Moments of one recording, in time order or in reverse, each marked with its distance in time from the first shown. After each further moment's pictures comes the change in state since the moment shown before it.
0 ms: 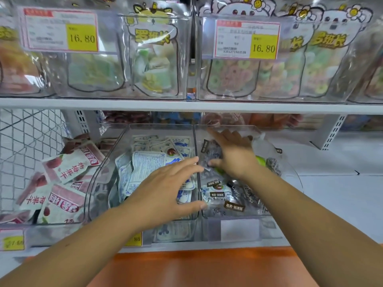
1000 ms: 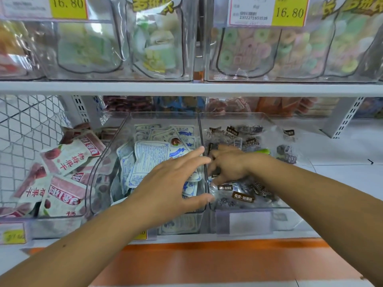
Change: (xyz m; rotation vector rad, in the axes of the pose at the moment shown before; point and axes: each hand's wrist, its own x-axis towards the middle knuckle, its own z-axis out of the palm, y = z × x) left_hand -0.003 0.001 0.003 -0.054 -0.011 -0.011; right_hand 0.004 -0.023 0.004 -0.033 -0.762 -0.348
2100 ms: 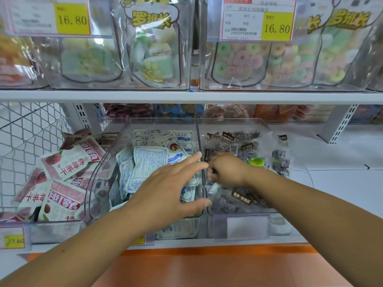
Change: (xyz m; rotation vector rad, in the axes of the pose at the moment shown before) left_hand -0.003 0.004 -0.001 -0.008 -0.013 -0.033; right_hand 0.005 0.001 0.021 0.181 0.315 0.031
